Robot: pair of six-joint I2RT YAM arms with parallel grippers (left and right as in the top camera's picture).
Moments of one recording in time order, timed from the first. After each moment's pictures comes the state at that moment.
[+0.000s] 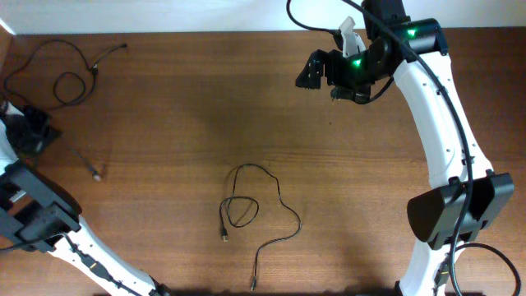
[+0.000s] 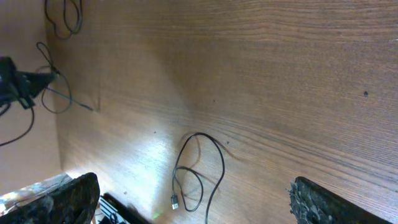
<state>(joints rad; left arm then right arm) 0.74 2.32 2.09 -1.13 0.38 -0.36 0.20 2.03 2.15 -1.31 -0.57 0.29</state>
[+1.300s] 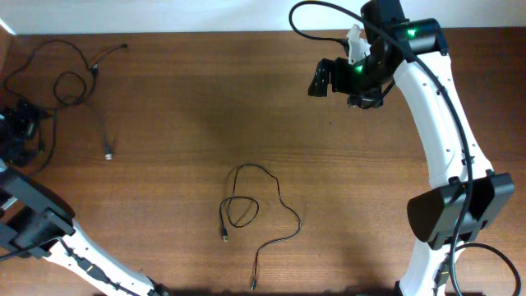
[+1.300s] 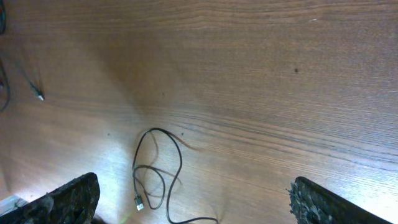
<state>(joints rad) 0.80 2.32 2.15 -1.14 0.40 -0.34 0.20 2.03 2.15 -1.39 -0.38 0.29</state>
